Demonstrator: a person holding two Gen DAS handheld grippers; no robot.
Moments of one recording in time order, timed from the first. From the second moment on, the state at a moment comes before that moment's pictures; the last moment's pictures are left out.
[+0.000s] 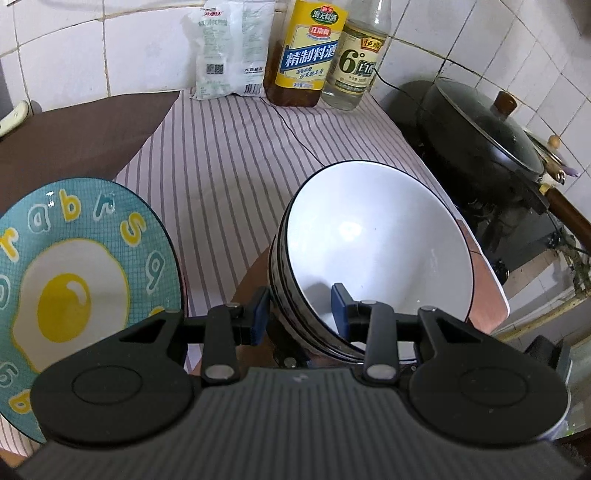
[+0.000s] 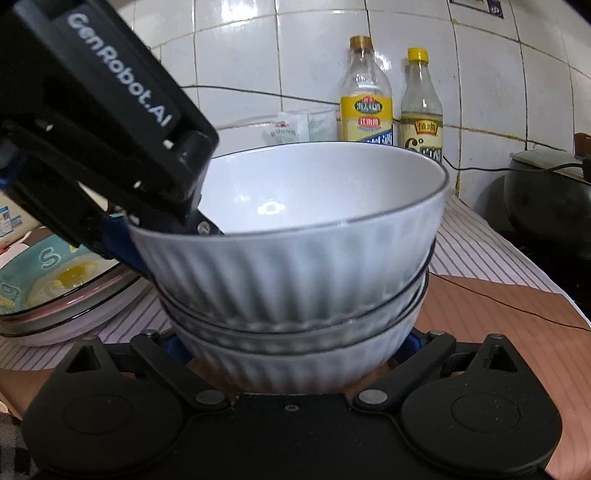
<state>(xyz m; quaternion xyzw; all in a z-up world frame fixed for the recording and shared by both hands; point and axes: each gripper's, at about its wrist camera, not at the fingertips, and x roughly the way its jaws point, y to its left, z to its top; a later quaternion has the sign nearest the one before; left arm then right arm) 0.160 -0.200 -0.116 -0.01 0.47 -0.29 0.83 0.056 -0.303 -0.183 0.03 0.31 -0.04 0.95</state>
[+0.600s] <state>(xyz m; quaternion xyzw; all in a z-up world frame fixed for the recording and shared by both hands) 0.143 -0.181 -0.091 -0.02 0.45 -0.30 0.84 0.051 -0.291 -0.156 0.00 0.29 -0.03 0.96</state>
